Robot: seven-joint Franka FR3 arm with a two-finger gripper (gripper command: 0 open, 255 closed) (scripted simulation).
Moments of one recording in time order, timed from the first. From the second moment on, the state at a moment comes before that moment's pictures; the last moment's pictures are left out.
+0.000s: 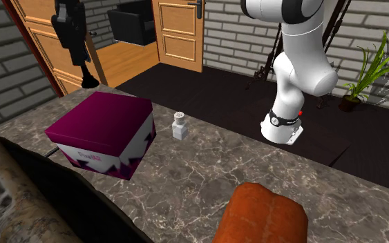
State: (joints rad) arm -0.25 0.47 0.14 -0.88 -0.17 1.54 0.16
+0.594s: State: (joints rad) arm -0.28 0.39 0.14 -1.14 -0.15 1.72 0.17
